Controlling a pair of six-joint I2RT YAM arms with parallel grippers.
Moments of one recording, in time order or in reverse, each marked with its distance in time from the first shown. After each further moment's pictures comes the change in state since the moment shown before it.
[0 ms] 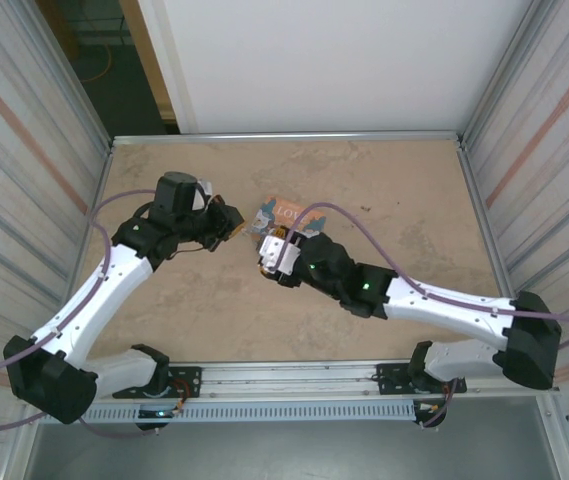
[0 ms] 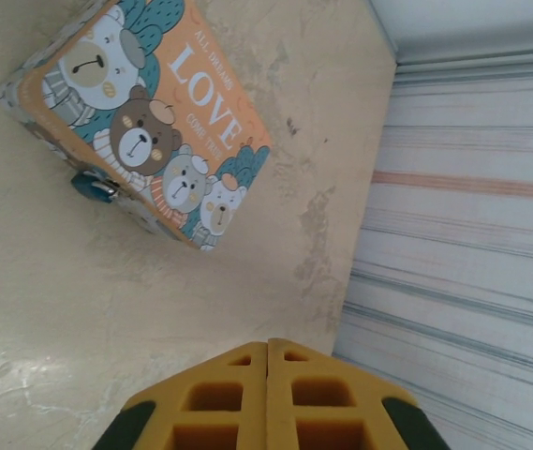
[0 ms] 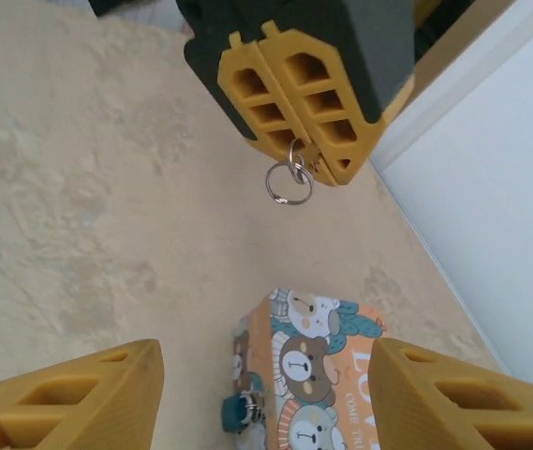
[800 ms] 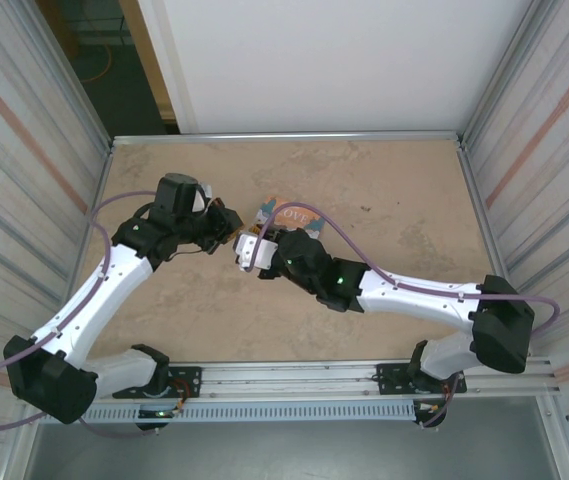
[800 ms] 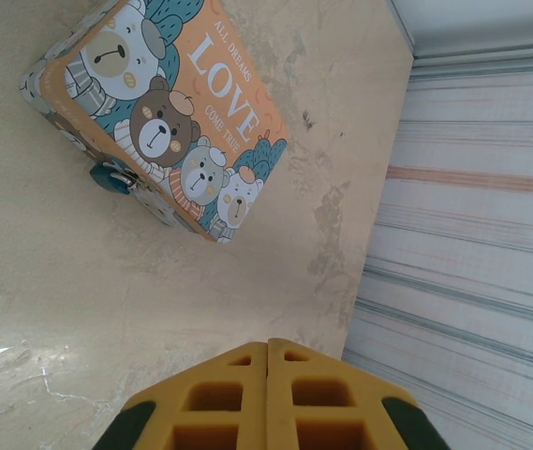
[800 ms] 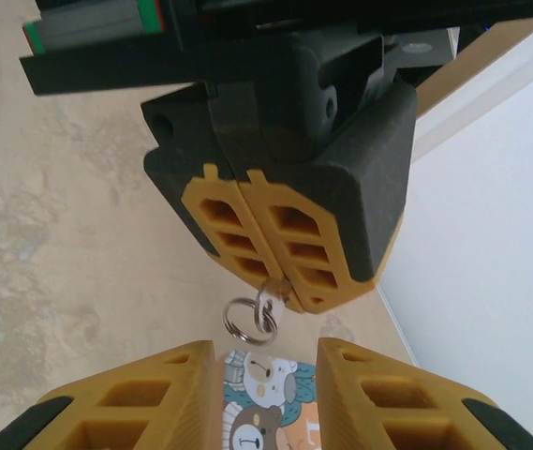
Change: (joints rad) left arm 0.000 0.000 0.000 -0.024 0.001 0.011; right arm 0.024 0.151 0.097 0.120 0.049 -0.129
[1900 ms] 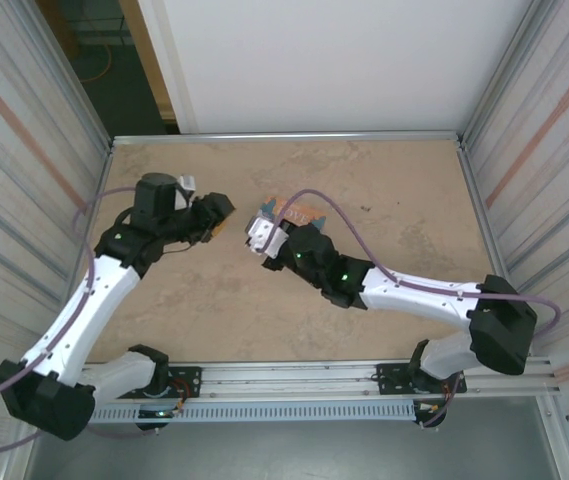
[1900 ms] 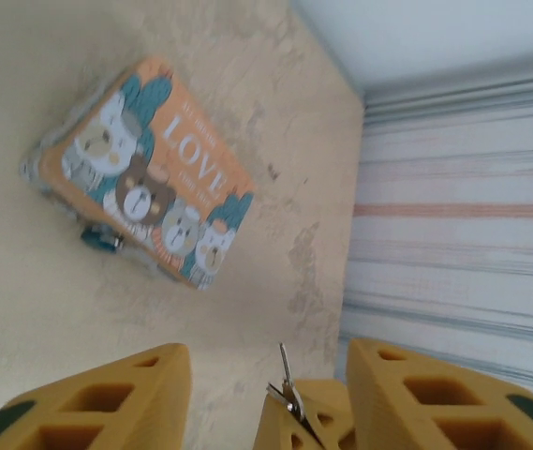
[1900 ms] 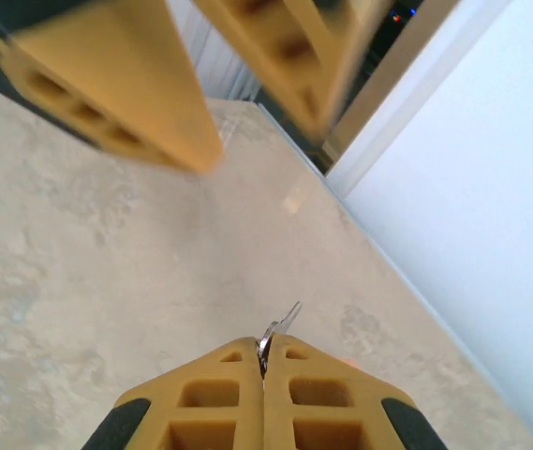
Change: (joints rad) left arm 0.093 -0.111 -0.018 0.059 -0.009 0.071; right arm -0.089 -0.029 -0.073 0.121 -0.051 0.246
